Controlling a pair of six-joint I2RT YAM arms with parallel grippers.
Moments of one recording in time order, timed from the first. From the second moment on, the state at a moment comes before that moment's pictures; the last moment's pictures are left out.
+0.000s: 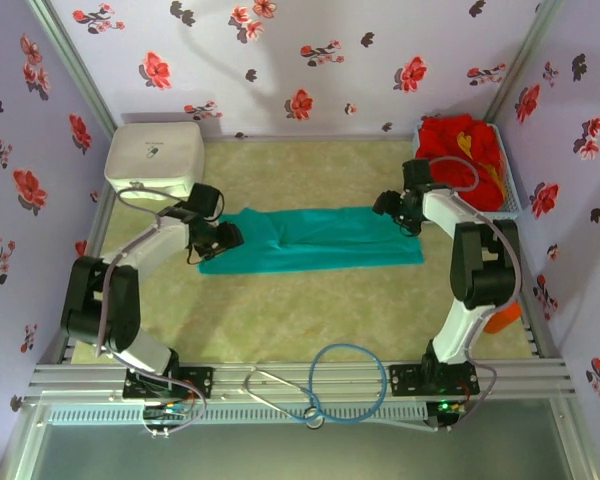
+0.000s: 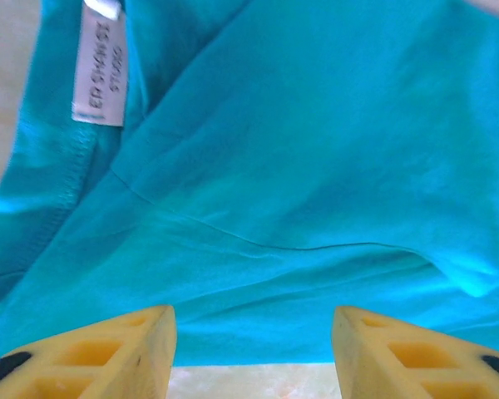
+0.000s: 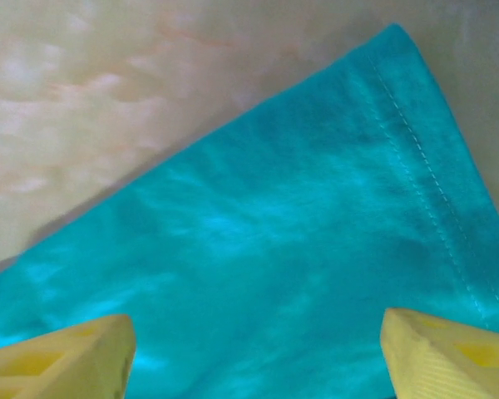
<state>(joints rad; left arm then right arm) -0.33 1.58 1.01 -0.62 0.14 -0.66 0.11 1.85 1.23 -0.53 -0.13 0.57</state>
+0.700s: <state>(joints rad) -0.30 2.14 1.63 -0.81 0.14 -0.50 0.21 1.84 1.16 -0.69 -0.12 0.52</state>
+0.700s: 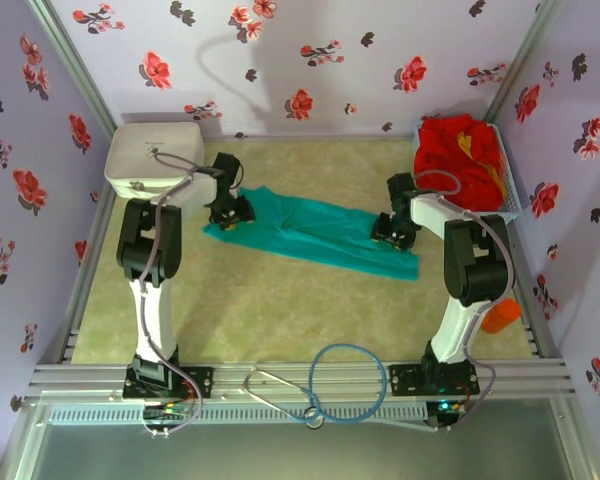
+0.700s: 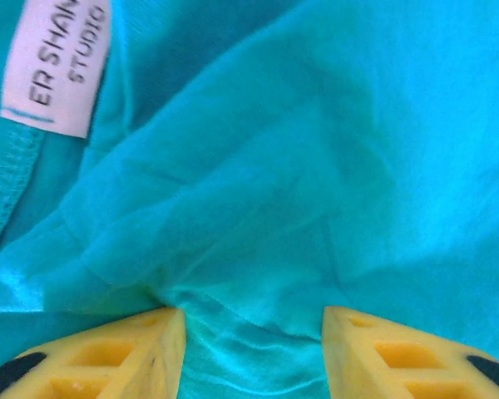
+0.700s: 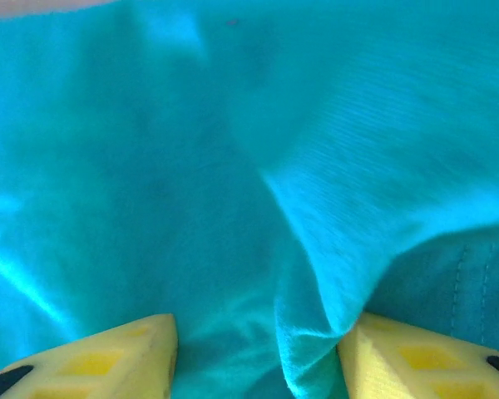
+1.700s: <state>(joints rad) -0.31 2.54 2.38 -1.09 0.22 -0.41 0.88 1.75 1.34 -0.80 -0.30 0.72</state>
